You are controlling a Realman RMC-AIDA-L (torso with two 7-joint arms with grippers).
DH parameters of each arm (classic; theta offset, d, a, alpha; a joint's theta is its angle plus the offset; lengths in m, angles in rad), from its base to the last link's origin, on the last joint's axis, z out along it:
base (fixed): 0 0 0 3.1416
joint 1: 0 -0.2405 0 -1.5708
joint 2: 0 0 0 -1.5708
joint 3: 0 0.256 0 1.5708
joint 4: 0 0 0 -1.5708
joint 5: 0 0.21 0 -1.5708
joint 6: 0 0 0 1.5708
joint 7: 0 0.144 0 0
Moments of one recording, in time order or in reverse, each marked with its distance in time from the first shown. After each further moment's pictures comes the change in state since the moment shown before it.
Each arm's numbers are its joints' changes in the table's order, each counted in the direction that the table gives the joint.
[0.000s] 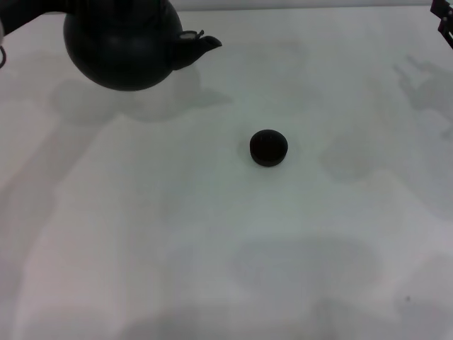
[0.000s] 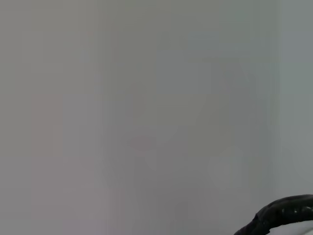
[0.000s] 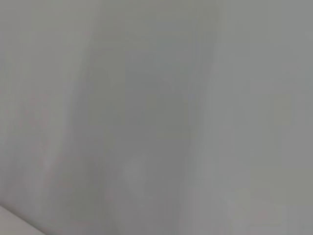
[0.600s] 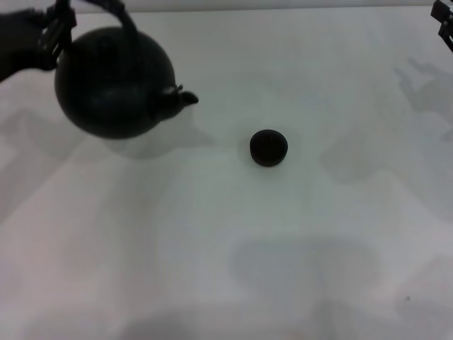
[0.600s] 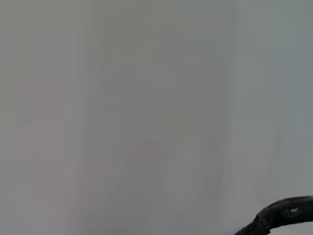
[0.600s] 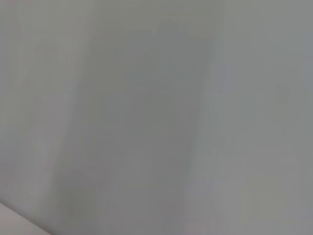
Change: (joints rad) left arm -0.047 0.006 -0.224 0.310 -0.568 0.351 0.606; right arm 0.006 -0.002 -0.001 0.002 -0.001 0.000 0.000
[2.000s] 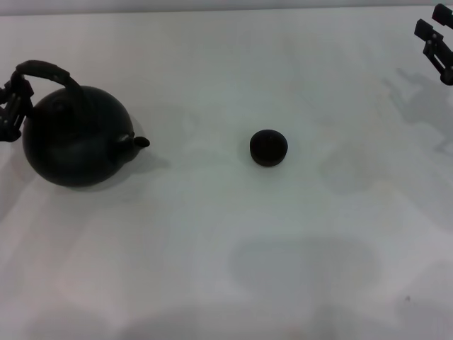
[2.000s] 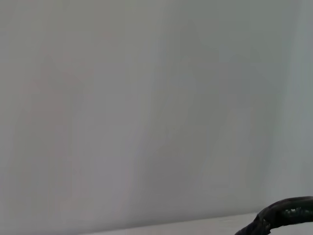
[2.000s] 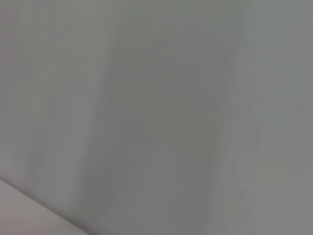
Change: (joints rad) left arm 0.066 -0.004 -0.259 0.574 -0.218 0.215 0.461; right arm 0.014 -0.005 -0.041 0.018 -0.004 0.033 -0.012
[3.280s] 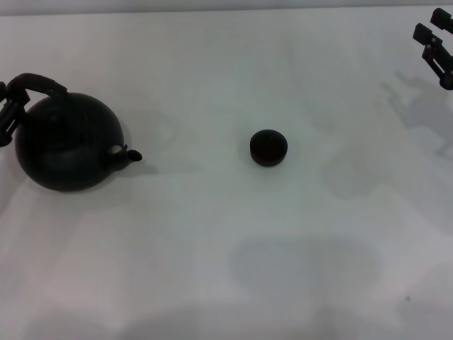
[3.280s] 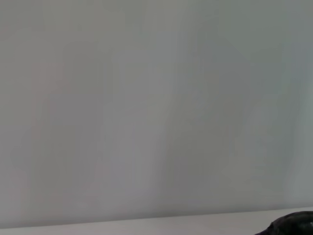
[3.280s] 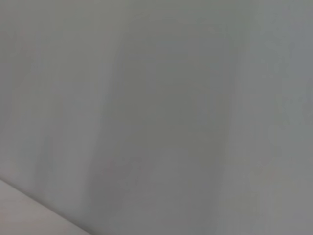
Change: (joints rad) left arm 0.006 0.001 -0.046 0.052 -0.005 -0.013 0.021; right arm 0.006 0.000 0.001 0.011 0.000 0.027 -0.001
